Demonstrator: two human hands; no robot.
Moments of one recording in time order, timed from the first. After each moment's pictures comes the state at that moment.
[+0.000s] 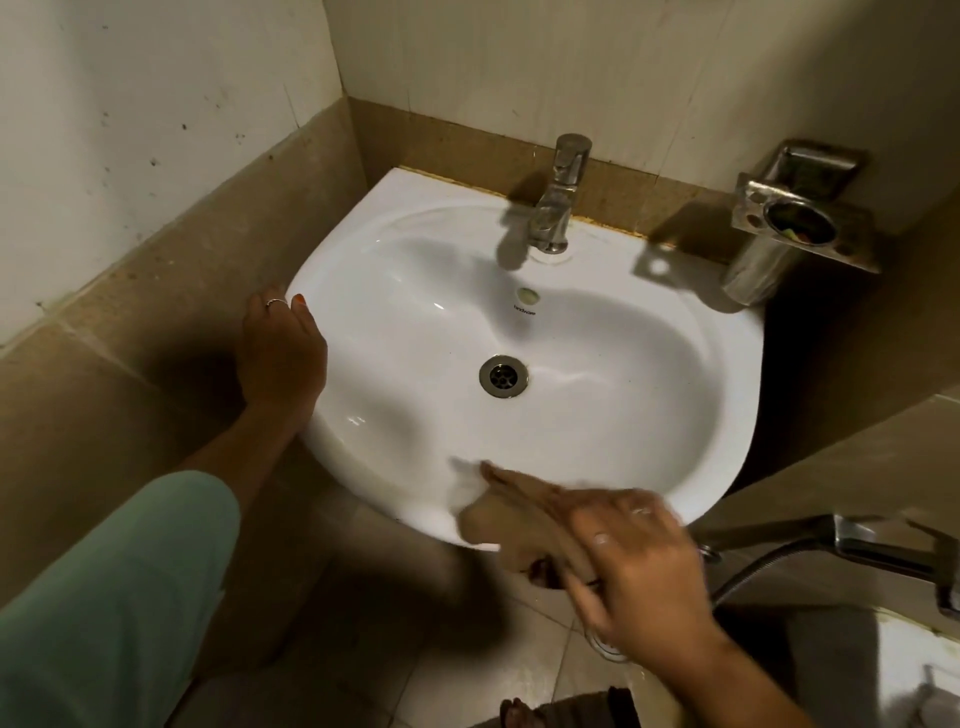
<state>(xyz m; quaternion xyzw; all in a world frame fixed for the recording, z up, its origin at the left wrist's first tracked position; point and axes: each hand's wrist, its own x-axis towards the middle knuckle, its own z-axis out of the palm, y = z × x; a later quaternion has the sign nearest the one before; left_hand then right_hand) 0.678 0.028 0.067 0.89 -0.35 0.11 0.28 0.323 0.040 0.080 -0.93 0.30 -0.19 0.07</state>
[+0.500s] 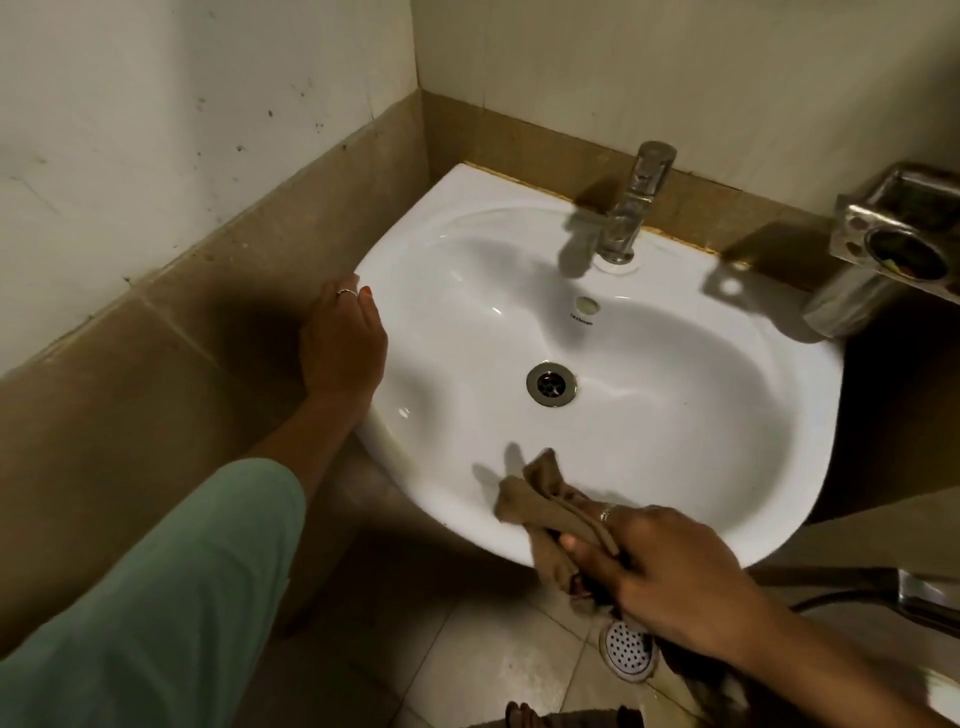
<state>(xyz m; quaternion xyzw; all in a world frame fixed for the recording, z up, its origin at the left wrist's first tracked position) 0.673 0.029 0.075 0.89 -0.33 0.05 0.32 0.356 0.014 0.119 -0.91 0.31 0.10 0.26</state>
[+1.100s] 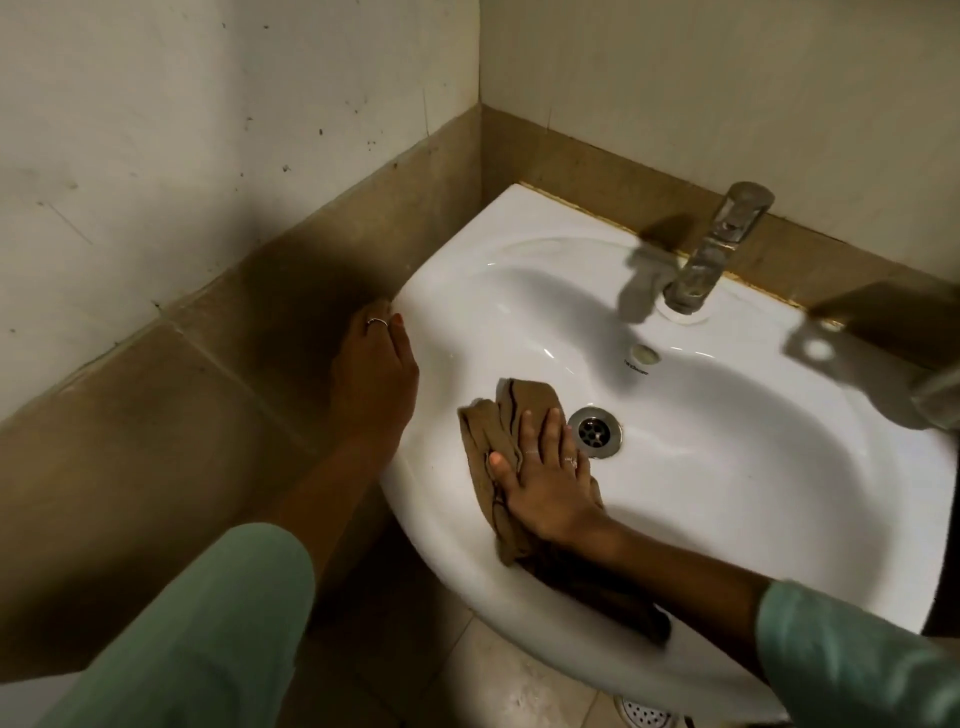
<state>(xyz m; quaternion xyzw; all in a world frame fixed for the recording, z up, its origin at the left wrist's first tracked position) 0.676 0.026 0.074 0.90 -0.29 0.01 0.33 0.507 -0.038 0.011 -0.85 0.40 0.13 0.30</state>
